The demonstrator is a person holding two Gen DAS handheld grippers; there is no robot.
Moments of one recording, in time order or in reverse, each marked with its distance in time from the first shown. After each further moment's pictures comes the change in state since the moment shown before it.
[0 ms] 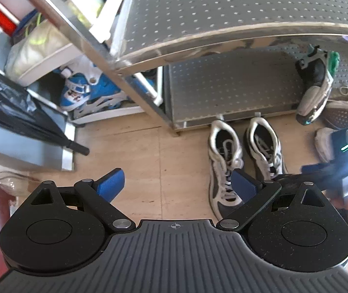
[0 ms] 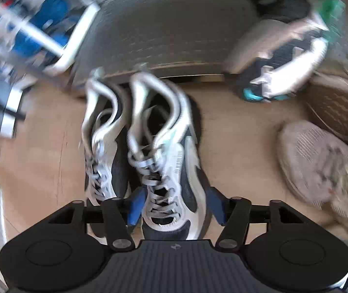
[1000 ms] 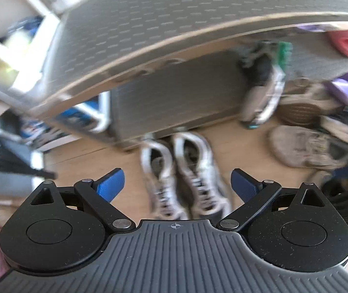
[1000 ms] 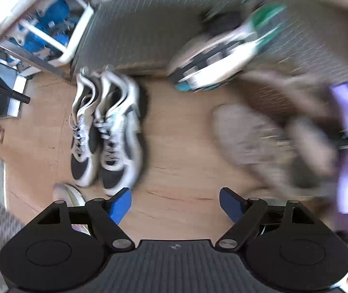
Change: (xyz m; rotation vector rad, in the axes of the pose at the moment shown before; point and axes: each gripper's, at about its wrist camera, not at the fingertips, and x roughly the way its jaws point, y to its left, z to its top) left arm -0.005 -0.110 0.031 0.165 -0.024 -0.161; right arm -0.172 -0.090 -0.042 0.013 0.045 -0.015
